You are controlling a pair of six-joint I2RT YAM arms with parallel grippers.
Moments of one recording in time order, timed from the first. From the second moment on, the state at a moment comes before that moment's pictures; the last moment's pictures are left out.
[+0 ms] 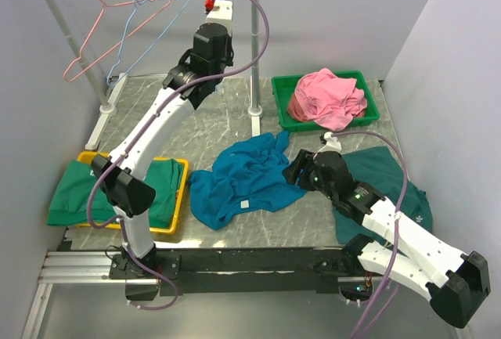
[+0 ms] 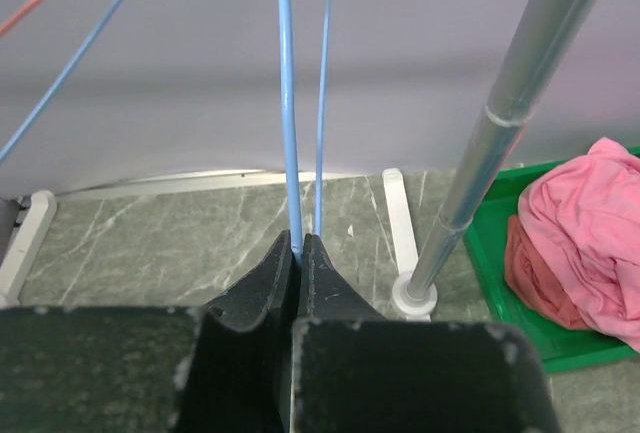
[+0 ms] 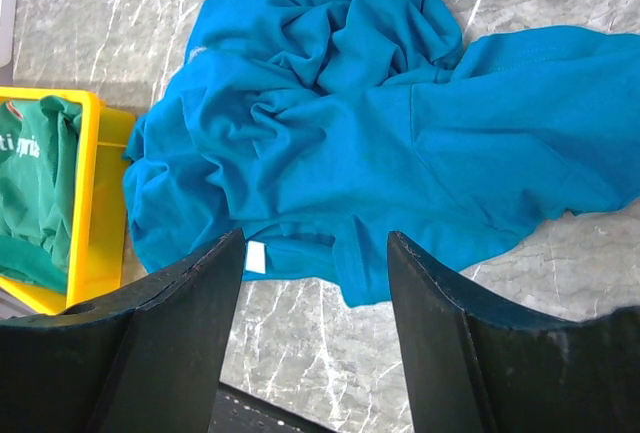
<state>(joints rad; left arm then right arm) -0.59 1.85 2.11 -0.45 -0.53 -0.08 0.67 0.85 0.63 -0.35 0.18 0.77</state>
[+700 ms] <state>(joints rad) -0.59 1.54 1.86 -0.39 -0.51 -0.04 0.67 0.86 0.65 -0.36 0.18 0.74</state>
